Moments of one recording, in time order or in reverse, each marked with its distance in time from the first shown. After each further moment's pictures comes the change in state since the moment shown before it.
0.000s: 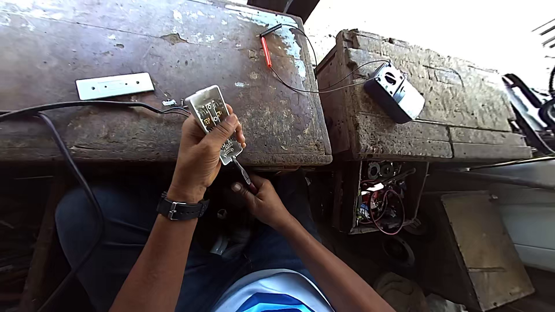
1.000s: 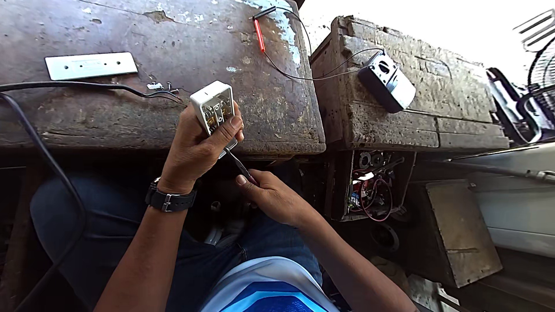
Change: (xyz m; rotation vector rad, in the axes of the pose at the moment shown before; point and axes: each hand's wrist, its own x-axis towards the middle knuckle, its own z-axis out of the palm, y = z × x) left_hand 0.007 -0.011 -0.011 0.246 -0.288 0.247; right_hand -0.014 -0.061 -0.034 -0.113 -0.289 0.368
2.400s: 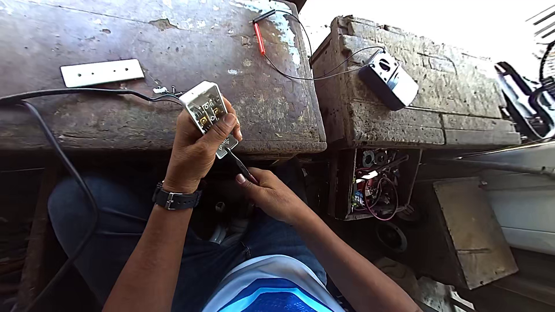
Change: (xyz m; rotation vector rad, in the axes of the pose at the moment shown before) left_hand -0.004 -0.001 0.003 -0.194 0.086 0.008; right_hand 0.005 0.007 0.008 0.056 0.055 -0.041
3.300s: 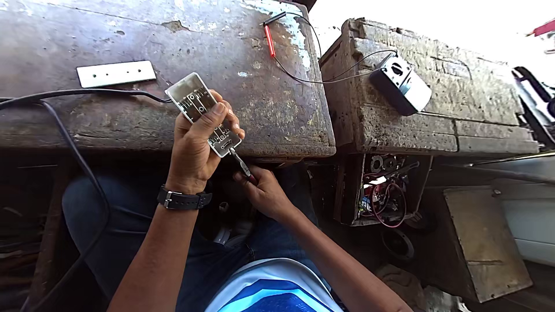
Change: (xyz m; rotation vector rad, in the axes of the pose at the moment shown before) left_hand 0.003 0.009 -0.001 -0.286 0.240 -0.143; right_hand 0.030 0.029 0.022 -0.018 0.195 -0.312
